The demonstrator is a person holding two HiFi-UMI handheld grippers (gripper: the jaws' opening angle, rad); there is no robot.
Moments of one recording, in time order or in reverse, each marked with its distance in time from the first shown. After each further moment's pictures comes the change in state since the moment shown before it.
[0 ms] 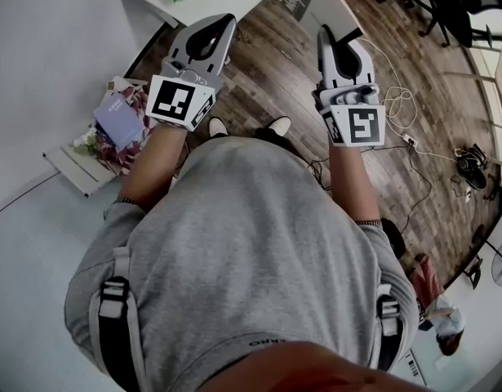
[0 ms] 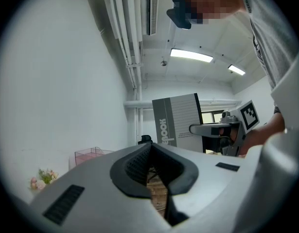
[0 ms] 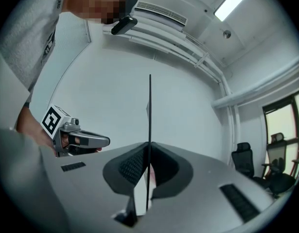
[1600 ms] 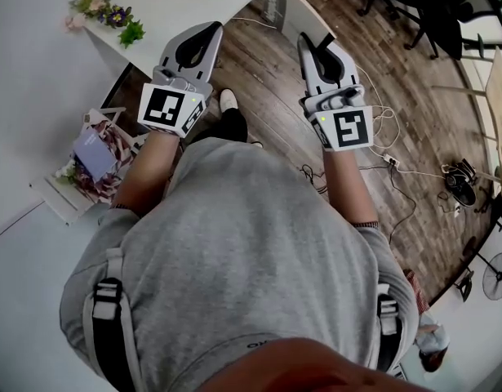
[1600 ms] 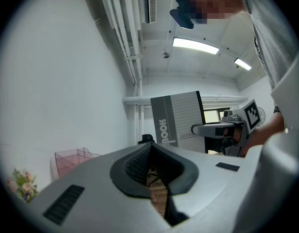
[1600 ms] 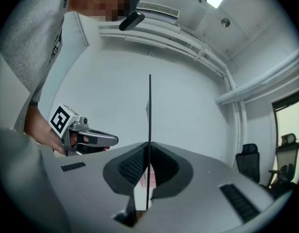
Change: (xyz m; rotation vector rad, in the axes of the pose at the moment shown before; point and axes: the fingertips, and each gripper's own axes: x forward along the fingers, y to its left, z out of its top) left arm 0.194 -0.027 -0.031 0.012 0.017 0.027; right arm 0.037 -0.178 -0.038 -0.021 0.025 0.109
